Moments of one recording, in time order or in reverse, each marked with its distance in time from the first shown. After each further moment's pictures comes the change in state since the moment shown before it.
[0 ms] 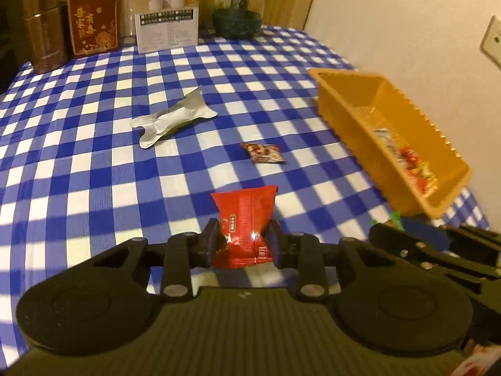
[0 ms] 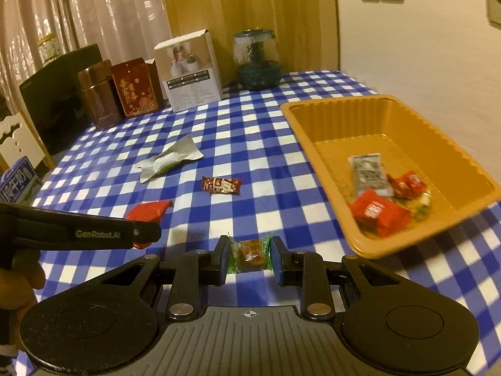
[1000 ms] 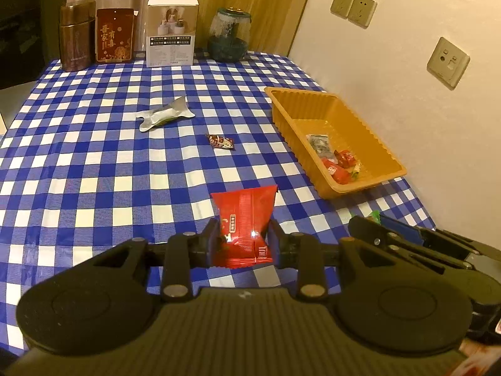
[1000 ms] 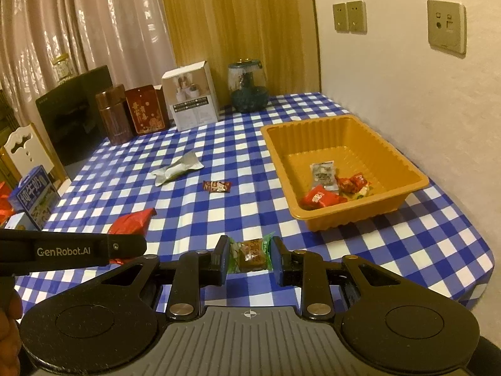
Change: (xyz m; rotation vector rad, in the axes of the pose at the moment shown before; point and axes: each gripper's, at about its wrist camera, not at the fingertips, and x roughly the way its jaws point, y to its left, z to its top) left arm -0.117 -0.063 -0.055 -0.079 -0.080 -0.009; right arm -0.117 -0.014 -0.021 0.006 -0.060 0.001
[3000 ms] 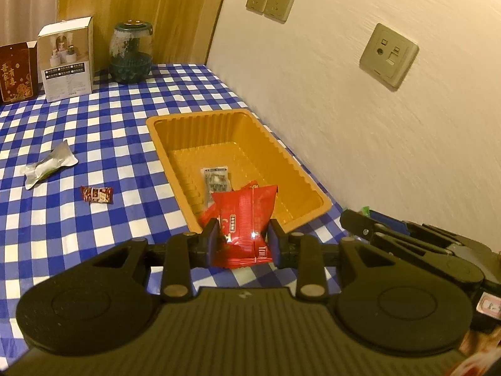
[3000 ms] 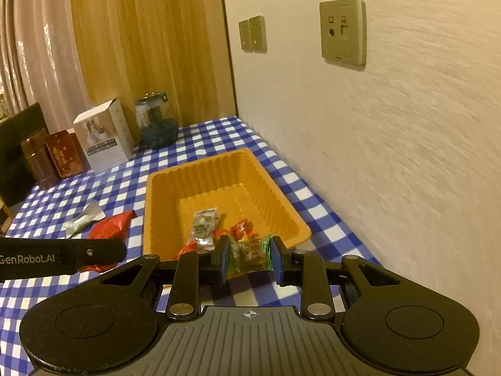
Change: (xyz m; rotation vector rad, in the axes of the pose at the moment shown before) left arm 0.068 -0.126 0.067 0.108 0.001 -0.184; right arm 0.002 -0.141 0.064 0.091 -0.058 -0.177
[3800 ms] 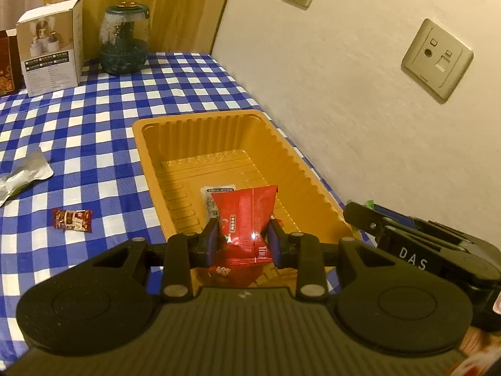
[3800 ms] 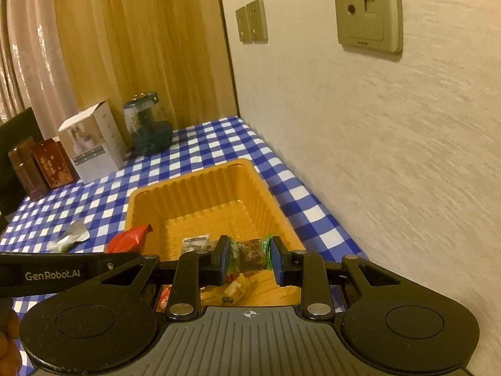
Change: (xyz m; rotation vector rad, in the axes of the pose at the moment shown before) left arm 0.084 0.014 0.036 -0.031 0.040 0.008; right arm 0.078 -0.020 0.032 0.017 0.019 0.032
